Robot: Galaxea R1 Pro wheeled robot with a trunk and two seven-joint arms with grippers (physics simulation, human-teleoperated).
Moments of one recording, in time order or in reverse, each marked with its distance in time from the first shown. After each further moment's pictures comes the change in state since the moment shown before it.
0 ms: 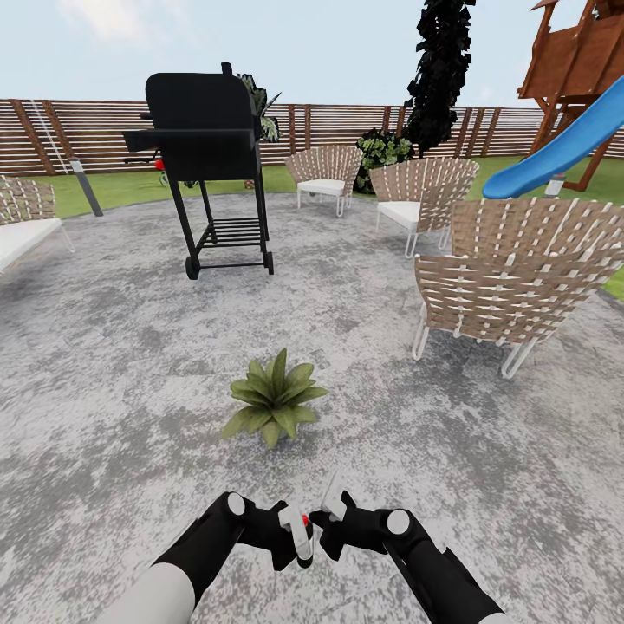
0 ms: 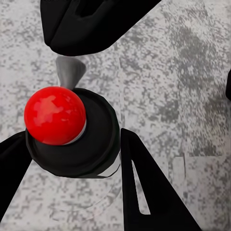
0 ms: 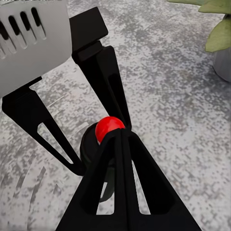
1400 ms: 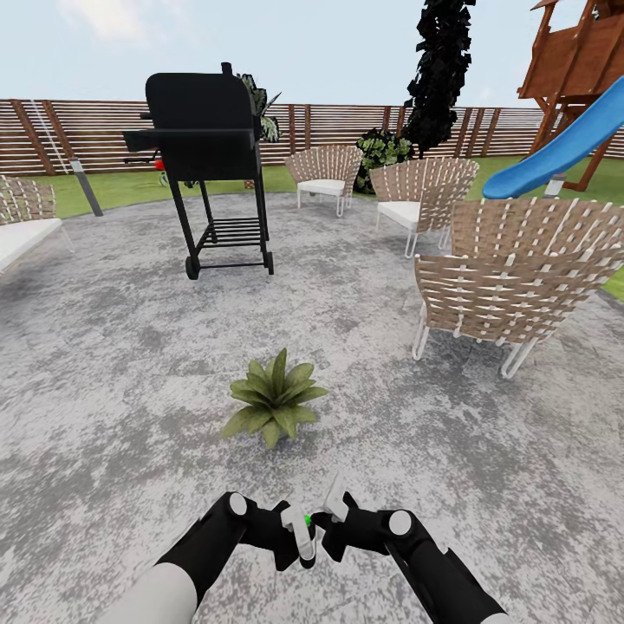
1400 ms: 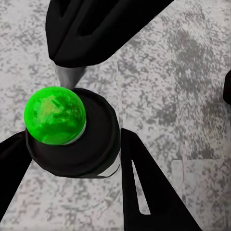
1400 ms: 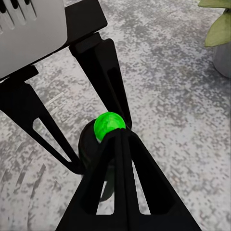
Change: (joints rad) left arm 0.000 -0.008 0.000 0.001 0.003 -0.001 -0.002; right arm 0.000 -0.007 0.000 0.006 0.002 -0.002 0.000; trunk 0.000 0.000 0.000
